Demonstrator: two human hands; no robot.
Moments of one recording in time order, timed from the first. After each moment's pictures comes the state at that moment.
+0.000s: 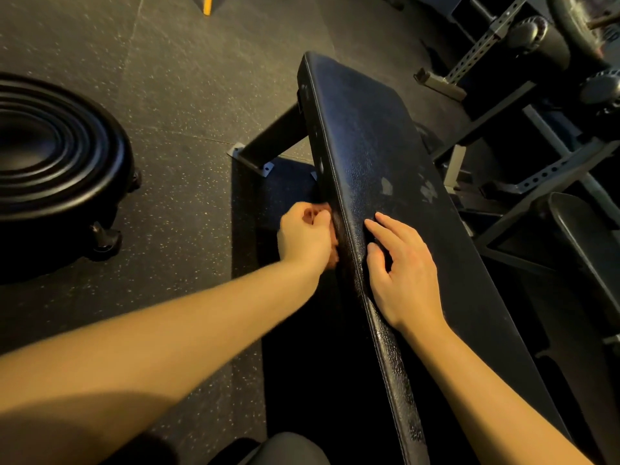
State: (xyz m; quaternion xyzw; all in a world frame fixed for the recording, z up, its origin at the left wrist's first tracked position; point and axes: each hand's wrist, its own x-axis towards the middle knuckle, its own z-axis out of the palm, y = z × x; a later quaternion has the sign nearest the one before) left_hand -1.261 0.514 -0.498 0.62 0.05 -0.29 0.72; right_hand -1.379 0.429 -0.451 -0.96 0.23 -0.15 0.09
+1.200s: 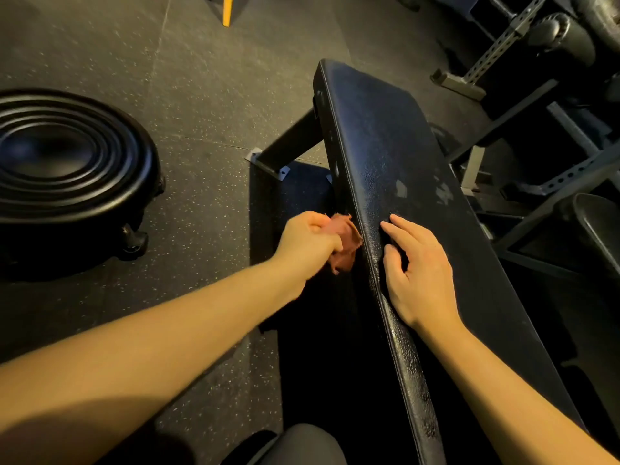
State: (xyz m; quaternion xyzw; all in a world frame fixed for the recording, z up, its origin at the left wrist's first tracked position) left_hand -1.247 0.551 -0.498 0.63 -0.04 -0.38 0.68; right_hand -1.380 0.427 -0.452 -0.95 0.23 -0.16 0.11
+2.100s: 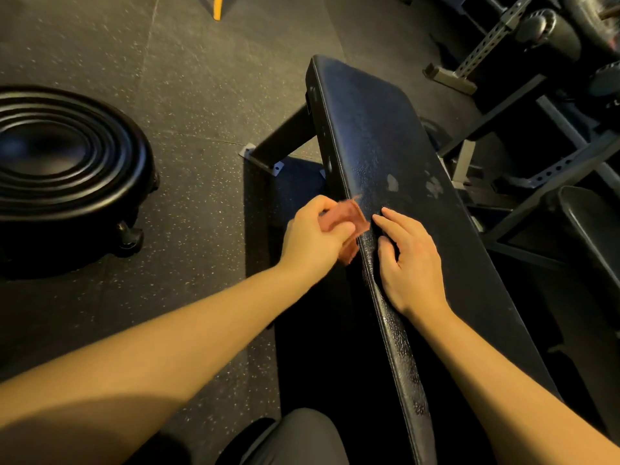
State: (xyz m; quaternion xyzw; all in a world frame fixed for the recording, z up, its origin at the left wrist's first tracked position) left_hand -1.266 0.549 -0.491 0.69 -0.17 -0.23 0.67; right_hand -1.379 0.422 -0.455 -0.95 0.22 -0.17 0.11
